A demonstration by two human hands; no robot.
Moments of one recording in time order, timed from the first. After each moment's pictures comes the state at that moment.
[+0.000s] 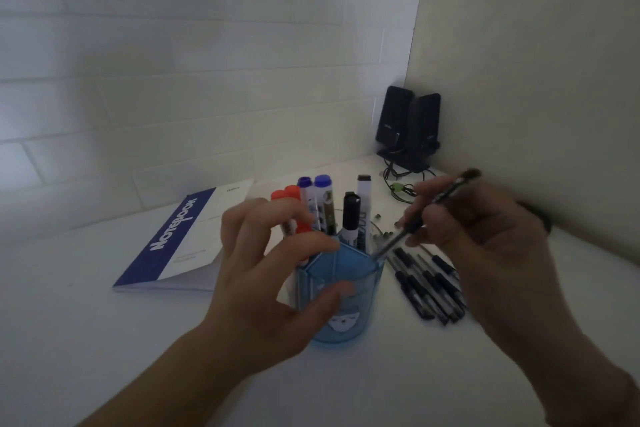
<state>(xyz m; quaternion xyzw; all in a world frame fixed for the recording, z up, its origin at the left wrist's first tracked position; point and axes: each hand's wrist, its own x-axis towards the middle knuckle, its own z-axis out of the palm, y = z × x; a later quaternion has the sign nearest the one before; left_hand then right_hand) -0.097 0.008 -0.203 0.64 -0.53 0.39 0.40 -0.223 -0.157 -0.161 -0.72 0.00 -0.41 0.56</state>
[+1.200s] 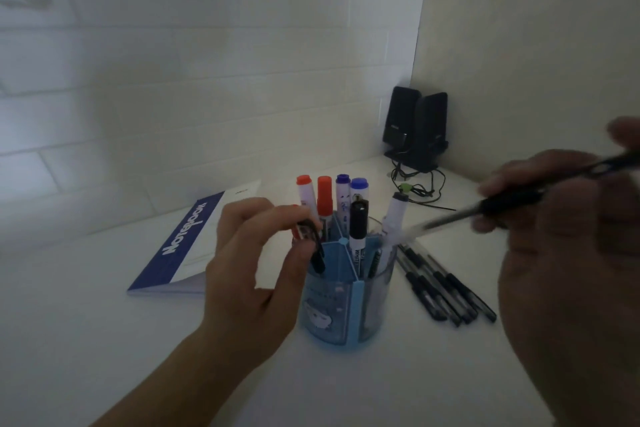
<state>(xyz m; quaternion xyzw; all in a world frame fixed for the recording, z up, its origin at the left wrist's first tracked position) -0.094 0.016 -0.200 0.62 -0.48 0.36 0.50 -0.228 -0.147 -0.154 -0.59 -0.08 -0.59 0.55</state>
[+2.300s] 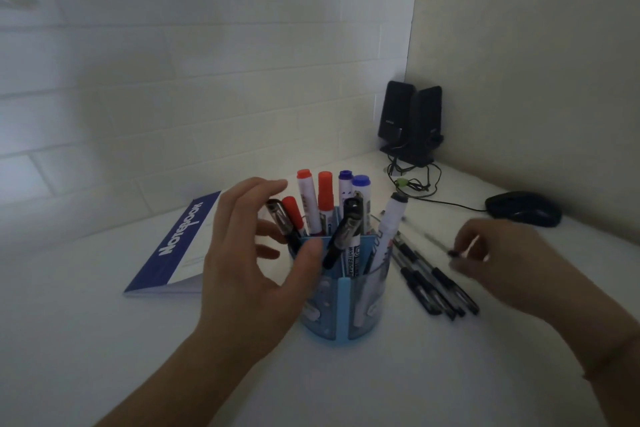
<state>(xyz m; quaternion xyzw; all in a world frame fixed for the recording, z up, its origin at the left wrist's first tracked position) -0.096 0.014 -0.198 0.73 -0.40 0.25 0.50 -0.224 -0.223 -0.187 -0.93 0.31 -0.11 0.16</state>
